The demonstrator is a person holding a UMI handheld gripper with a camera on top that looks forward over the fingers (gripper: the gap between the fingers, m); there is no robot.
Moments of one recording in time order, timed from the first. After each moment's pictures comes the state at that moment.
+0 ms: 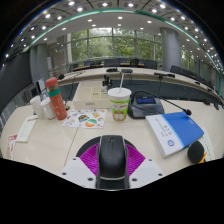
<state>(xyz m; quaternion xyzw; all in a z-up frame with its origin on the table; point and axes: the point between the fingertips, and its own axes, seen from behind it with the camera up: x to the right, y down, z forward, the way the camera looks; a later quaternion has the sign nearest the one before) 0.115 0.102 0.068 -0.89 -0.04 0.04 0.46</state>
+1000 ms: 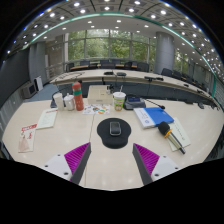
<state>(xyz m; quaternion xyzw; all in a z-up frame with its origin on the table) 0.089 -0.167 0.203 -0.89 -0.02 -0.01 0.45</state>
